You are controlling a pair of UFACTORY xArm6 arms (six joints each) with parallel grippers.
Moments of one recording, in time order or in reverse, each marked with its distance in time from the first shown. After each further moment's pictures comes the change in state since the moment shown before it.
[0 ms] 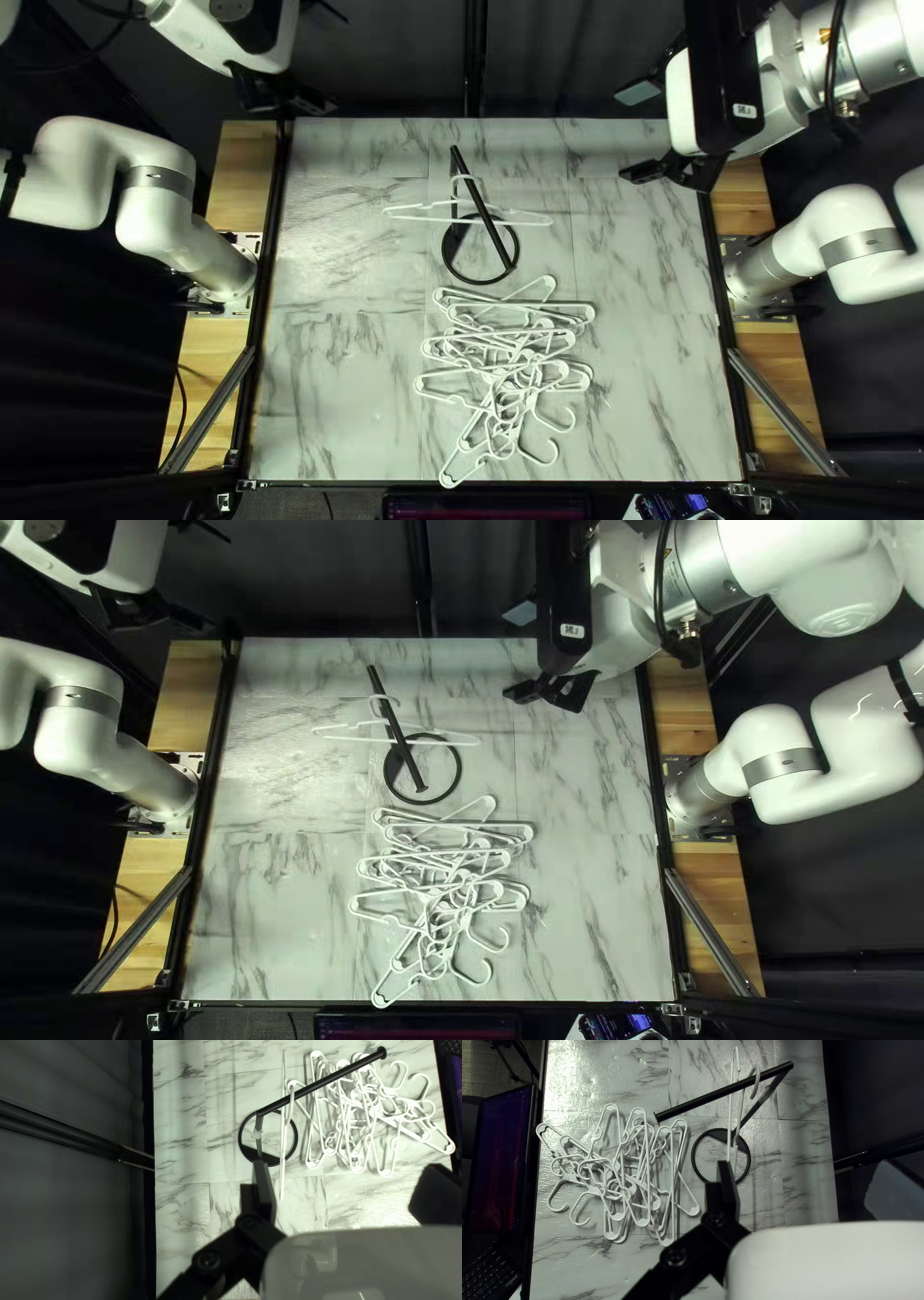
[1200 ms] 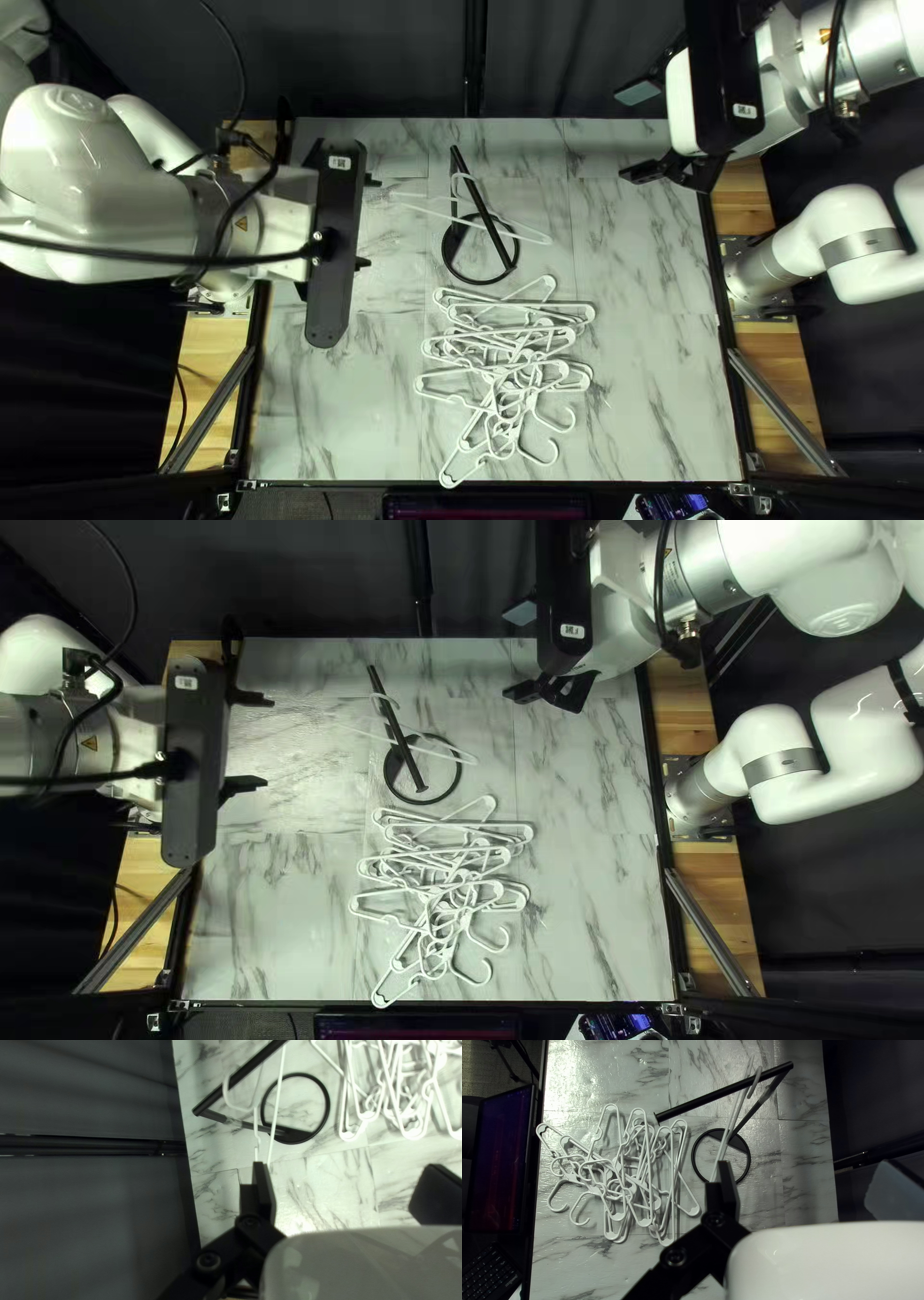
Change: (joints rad) left arm -0.745 0.152 0.198 0.640 0.104 -0.551; right arm 0.000 0.000 0.000 0.000 0.000 0.000
